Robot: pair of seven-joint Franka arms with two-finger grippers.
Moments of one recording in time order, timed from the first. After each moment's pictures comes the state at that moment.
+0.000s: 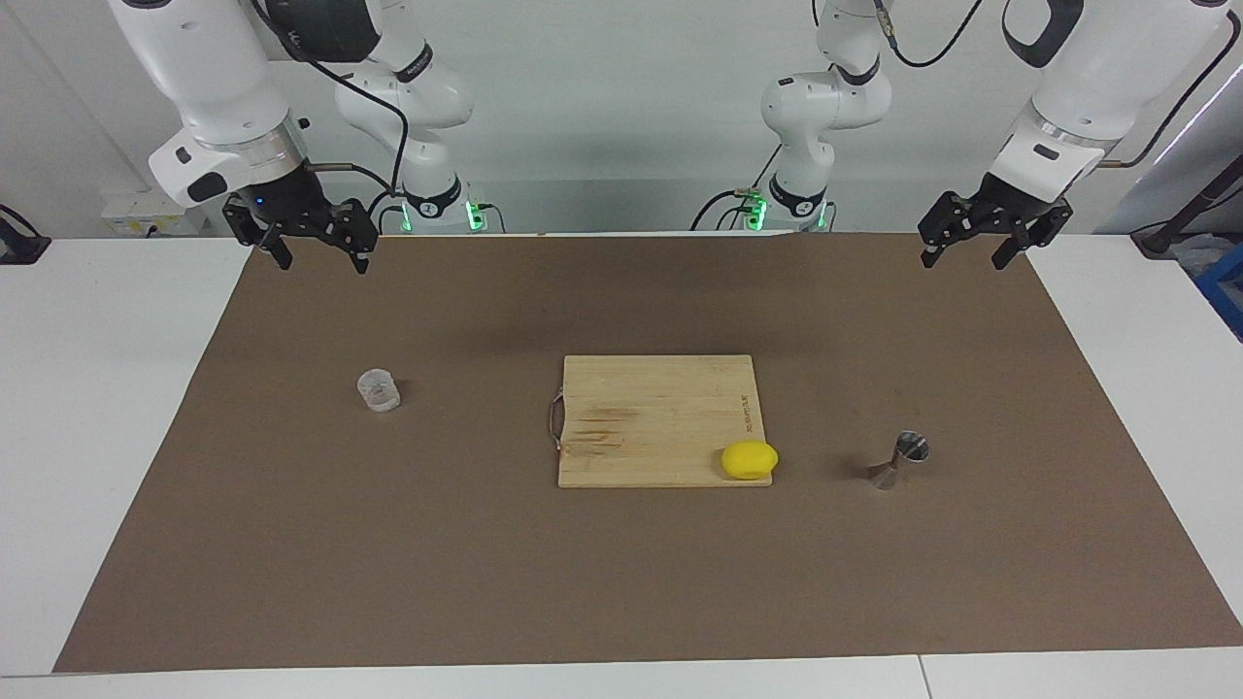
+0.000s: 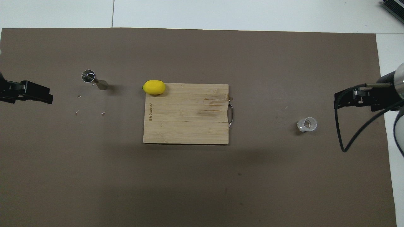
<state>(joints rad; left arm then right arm) 0.05 0.02 -0.11 -1.52 -0.04 1.53 0.02 0.03 0.00 0.02 -1.57 -0.02 1.53 0.14</state>
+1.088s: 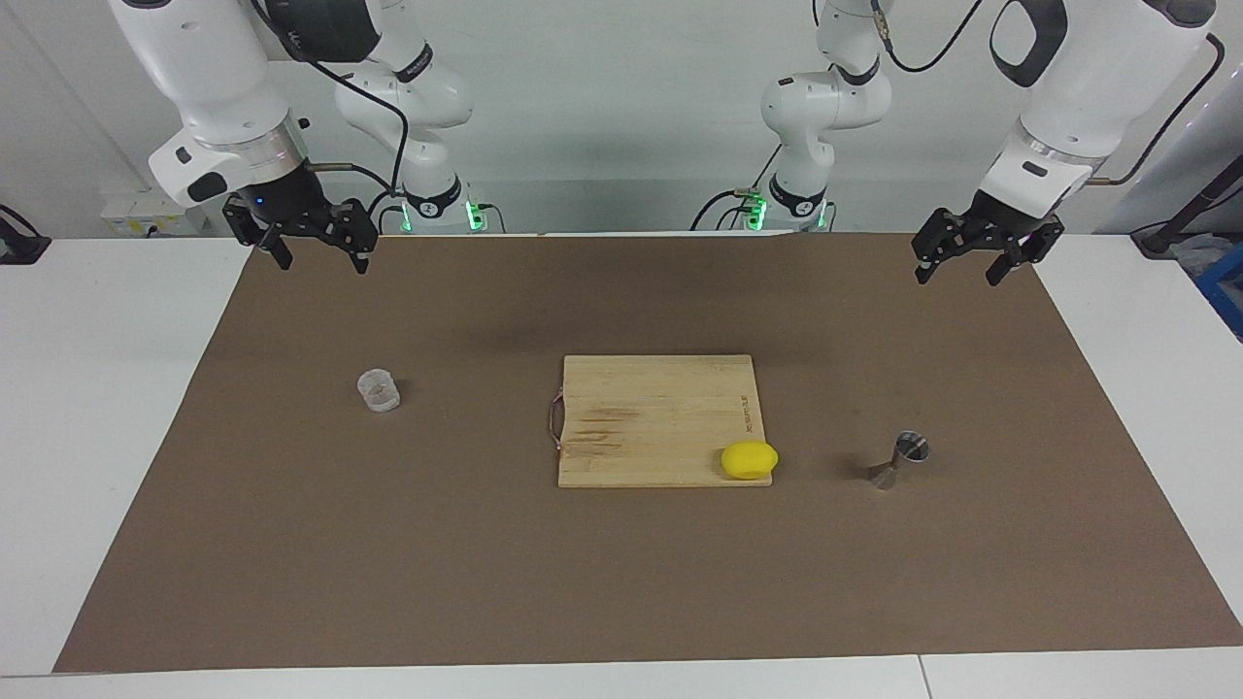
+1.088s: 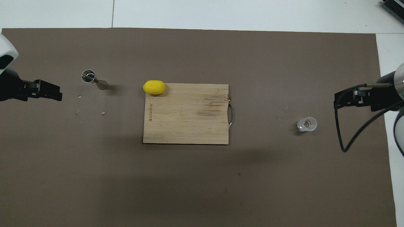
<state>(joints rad) 0.07 0.05 -0.10 -1.62 -0.06 1.64 0.02 0.03 0.00 0.02 -1.57 -0.02 1.53 0.14</state>
